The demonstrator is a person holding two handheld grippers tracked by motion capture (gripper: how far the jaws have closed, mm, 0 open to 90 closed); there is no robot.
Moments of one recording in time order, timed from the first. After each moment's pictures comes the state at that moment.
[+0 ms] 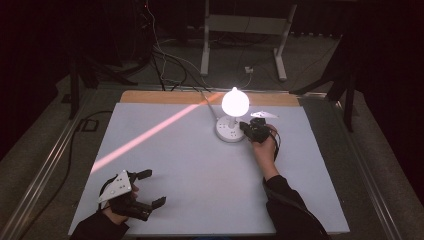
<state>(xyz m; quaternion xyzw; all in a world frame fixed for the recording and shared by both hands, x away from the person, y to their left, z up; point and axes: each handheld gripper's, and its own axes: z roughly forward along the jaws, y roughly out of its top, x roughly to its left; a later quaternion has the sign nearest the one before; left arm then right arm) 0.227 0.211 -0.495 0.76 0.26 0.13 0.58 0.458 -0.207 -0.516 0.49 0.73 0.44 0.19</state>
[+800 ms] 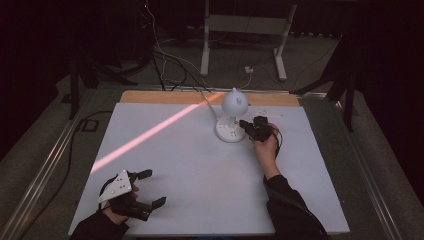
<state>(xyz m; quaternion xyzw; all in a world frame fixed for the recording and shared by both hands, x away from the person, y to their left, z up) 0.227 0.211 -0.495 0.76 0.26 0.13 0.58 0.458 -0.214 -0.509 0.48 0.72 0.47 0.17</state>
